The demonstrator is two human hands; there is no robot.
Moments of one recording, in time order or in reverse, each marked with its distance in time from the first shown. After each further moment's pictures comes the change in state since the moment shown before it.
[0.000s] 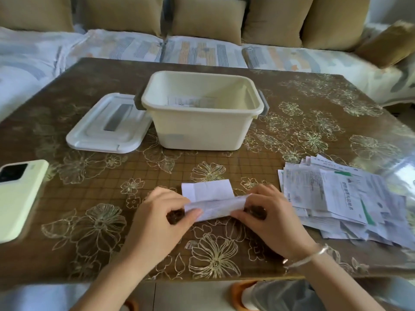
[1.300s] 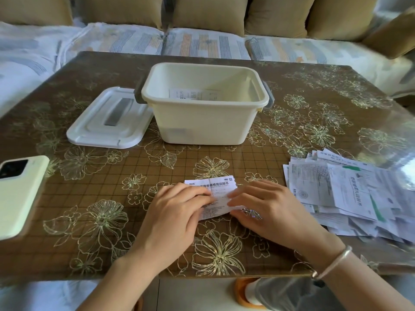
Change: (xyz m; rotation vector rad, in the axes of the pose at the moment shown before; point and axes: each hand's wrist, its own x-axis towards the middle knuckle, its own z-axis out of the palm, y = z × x) left_hand 0.004 0.001 0.015 0.326 -0.084 0.275; right_hand 0.013 -0.001 -0.006 -0.213 -0.093 -0.458
